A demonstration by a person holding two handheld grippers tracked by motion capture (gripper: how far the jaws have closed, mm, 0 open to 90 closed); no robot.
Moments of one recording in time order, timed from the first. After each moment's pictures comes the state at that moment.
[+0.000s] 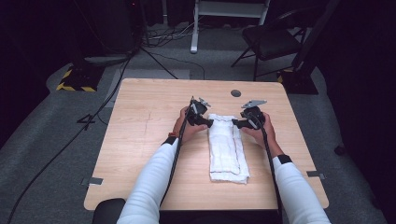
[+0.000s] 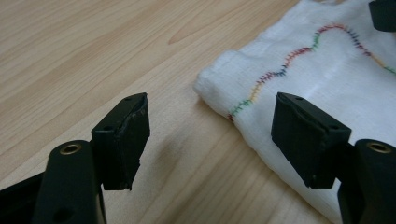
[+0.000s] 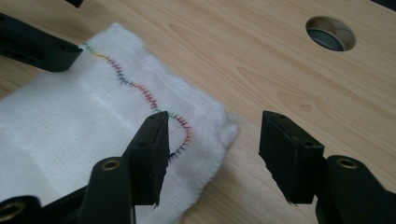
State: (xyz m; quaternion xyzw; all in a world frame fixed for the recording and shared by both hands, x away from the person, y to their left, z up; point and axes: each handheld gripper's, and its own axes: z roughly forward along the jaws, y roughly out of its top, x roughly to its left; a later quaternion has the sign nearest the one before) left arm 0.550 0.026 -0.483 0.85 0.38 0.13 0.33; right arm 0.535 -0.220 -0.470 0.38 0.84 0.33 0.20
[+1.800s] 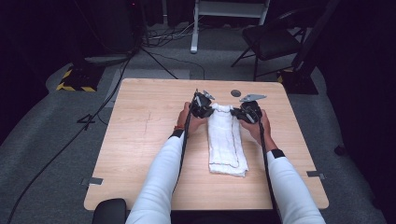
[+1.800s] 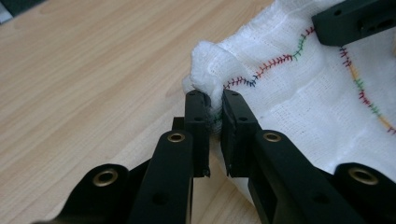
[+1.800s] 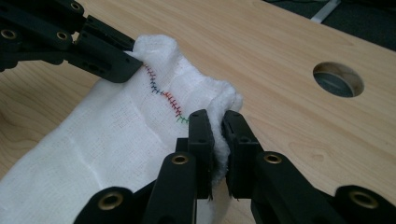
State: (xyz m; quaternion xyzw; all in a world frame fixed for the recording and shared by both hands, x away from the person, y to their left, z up) left arm 0.562 0.018 -0.456 0.86 0.34 0.14 0.36; right arm 0.545 -0.207 -0.454 0.37 0.82 0.39 0.20
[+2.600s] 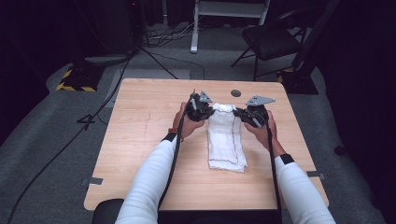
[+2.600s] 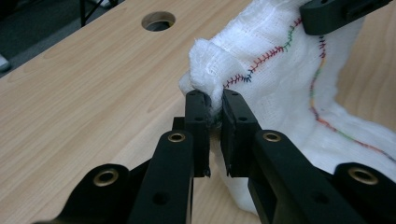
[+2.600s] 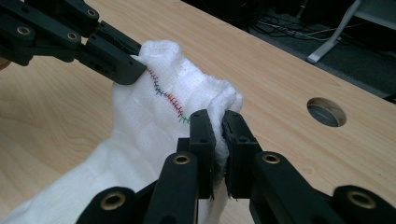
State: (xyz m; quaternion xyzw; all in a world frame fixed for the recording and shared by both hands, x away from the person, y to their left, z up) left arm 0.524 0.034 -0.435 0.85 0.28 0.15 0.41; right arm 0.506 -0.216 -0.426 0.32 0.82 0.43 0.22
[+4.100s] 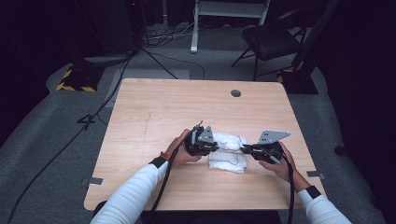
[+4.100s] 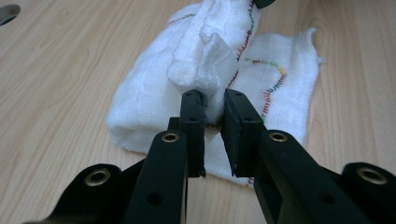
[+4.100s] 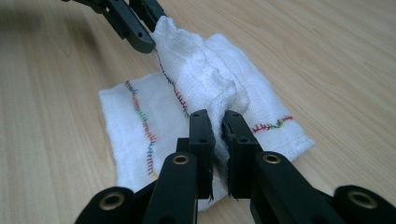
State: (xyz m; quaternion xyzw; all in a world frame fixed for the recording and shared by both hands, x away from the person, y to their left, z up) left arm 0.422 0.034 -0.456 0.91 0.10 0.09 0.39; right arm 0.401 -0.254 -0.454 0.22 0.87 0.42 0.12
